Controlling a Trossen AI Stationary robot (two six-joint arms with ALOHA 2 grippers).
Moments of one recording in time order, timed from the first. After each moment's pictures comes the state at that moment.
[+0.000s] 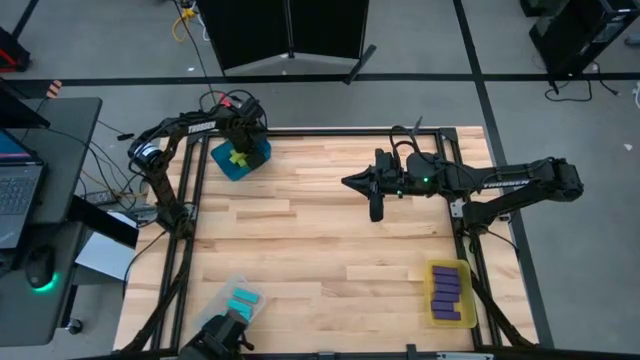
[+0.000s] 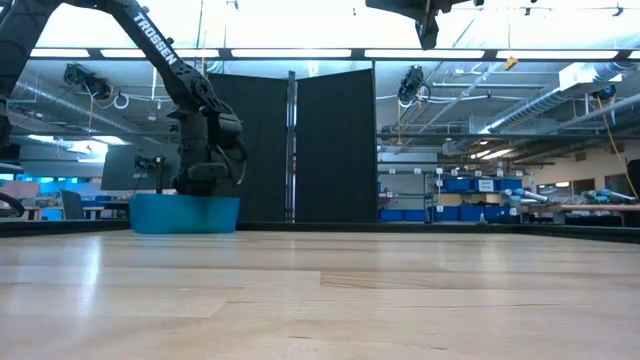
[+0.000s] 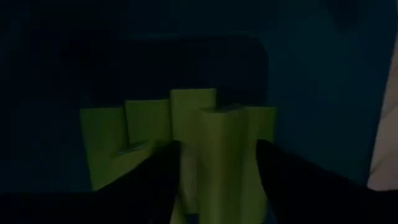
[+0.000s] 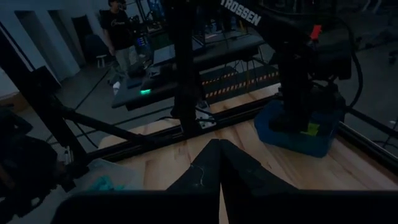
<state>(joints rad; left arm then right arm) 0.95 1.78 1.14 -0.78 0.05 0.30 -0.03 1.17 0.90 0.12 0.09 0.29</state>
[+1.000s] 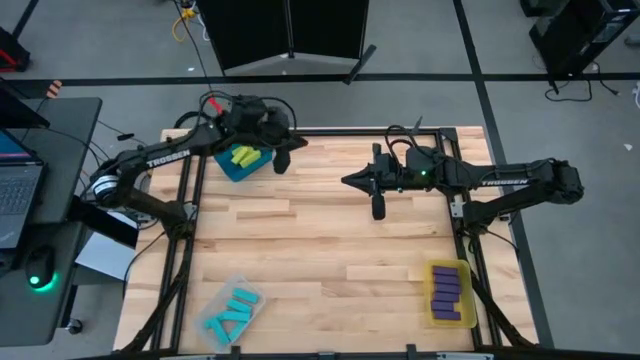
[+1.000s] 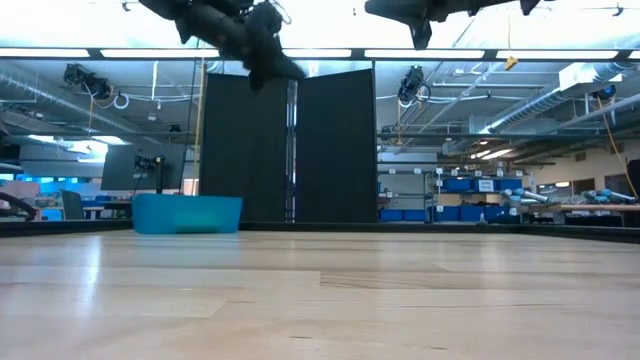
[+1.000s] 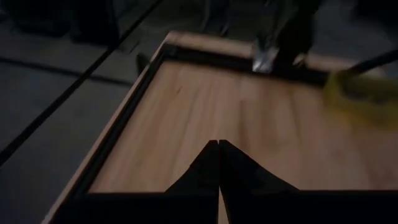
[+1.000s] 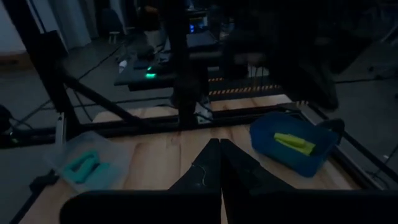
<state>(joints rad) 0.55 1.36 1.16 -0.25 0.33 0.09 -0.10 1.17 0.88 0.14 -0.04 0.08</state>
